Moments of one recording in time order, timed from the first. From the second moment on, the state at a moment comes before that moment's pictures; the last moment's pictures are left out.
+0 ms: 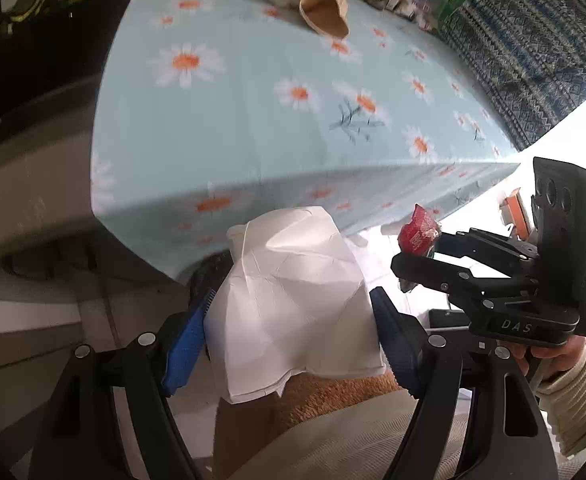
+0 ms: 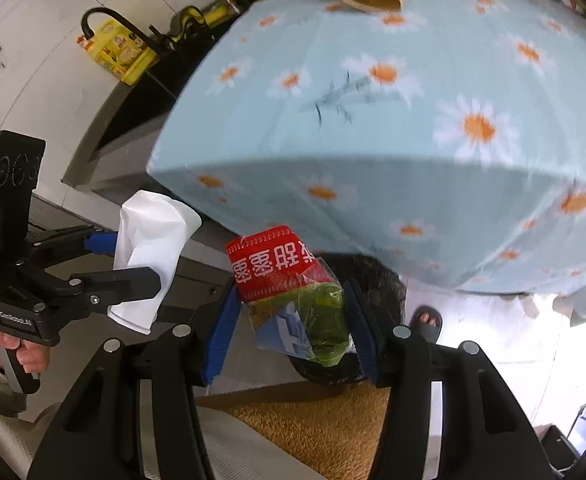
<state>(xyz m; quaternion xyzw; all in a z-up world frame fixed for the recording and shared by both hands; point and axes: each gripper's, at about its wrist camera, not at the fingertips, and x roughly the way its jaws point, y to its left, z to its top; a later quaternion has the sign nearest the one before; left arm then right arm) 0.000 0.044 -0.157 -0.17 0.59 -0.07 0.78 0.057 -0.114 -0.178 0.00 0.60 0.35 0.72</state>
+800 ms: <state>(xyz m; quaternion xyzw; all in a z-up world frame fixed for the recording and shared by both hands) -0.016 0.034 -0.268 -0.18 0.68 -0.06 0.70 0.045 -0.126 -0.279 0.06 0.70 0.26 0.66</state>
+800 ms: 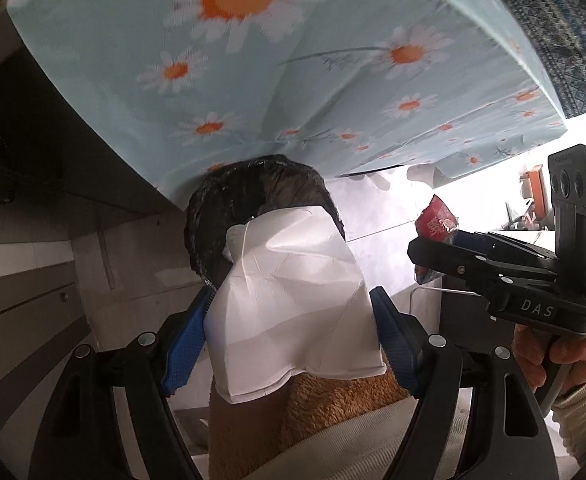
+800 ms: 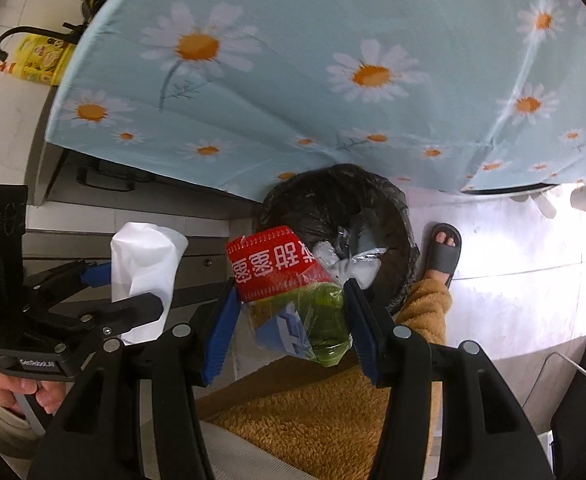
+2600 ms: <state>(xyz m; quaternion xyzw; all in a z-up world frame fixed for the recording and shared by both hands) -0.019 0.074 -0.164 -0.19 0.59 -0.05 0.79 0.051 -0.134 -0.128 0.05 0.57 0.27 0.77</state>
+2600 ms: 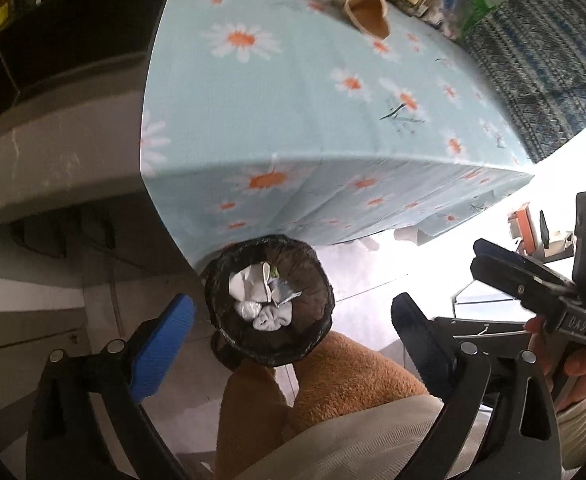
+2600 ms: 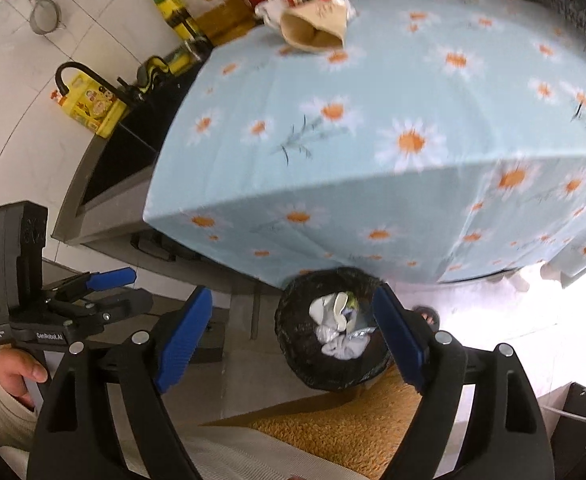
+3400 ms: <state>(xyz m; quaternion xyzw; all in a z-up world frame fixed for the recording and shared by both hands) 0.025 0.068 -0.040 -0.15 0.46 -0.02 0.87 0.168 -0.129 -0.016 0.01 0.45 0.33 0.83</state>
